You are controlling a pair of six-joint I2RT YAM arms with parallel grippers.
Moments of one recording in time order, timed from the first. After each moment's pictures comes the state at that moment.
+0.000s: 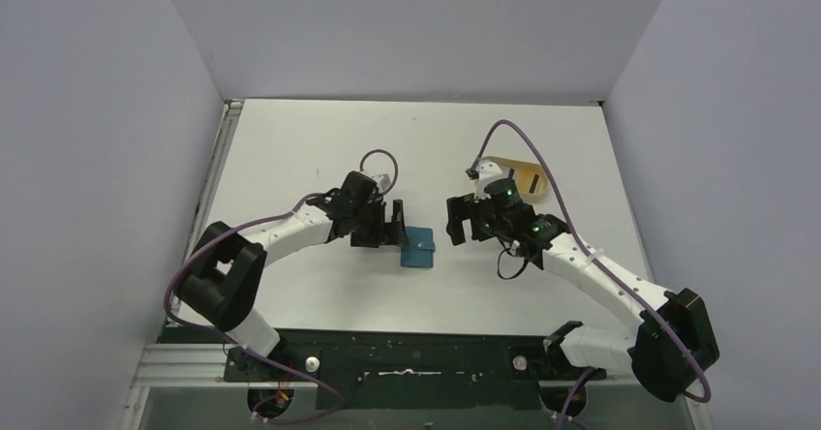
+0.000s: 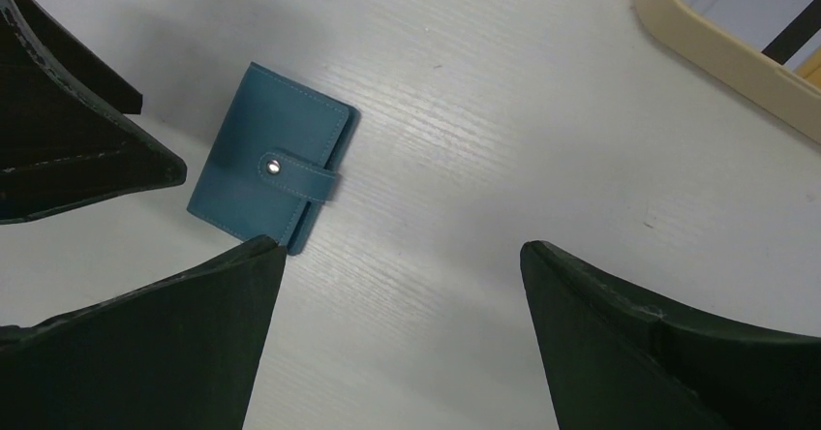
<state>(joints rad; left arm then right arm) -0.60 1.60 0.91 -0.28 0.24 -0.57 0.58 1.18 0.79 -0.32 0.03 0.22</state>
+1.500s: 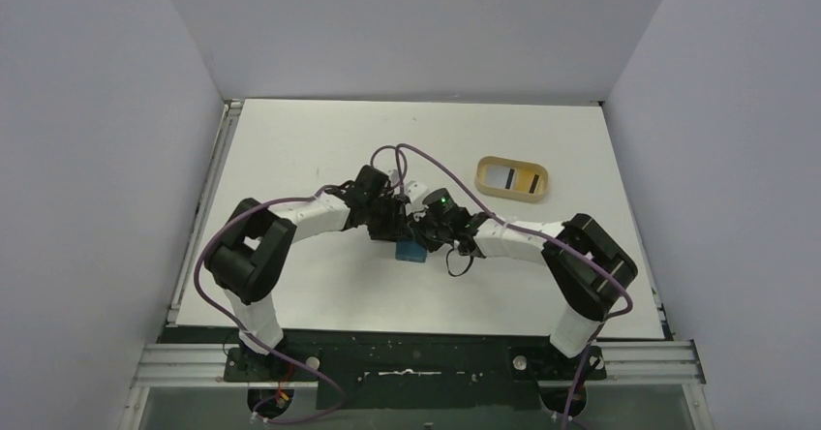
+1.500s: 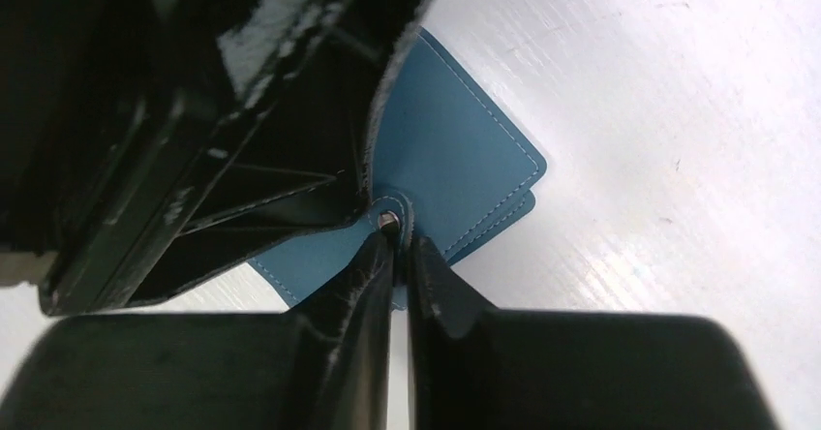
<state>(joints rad) -0.60 1.81 1.02 -0.21 0.27 -0.62 0.78 1.70 0.89 -0.01 -0.04 -0.02</state>
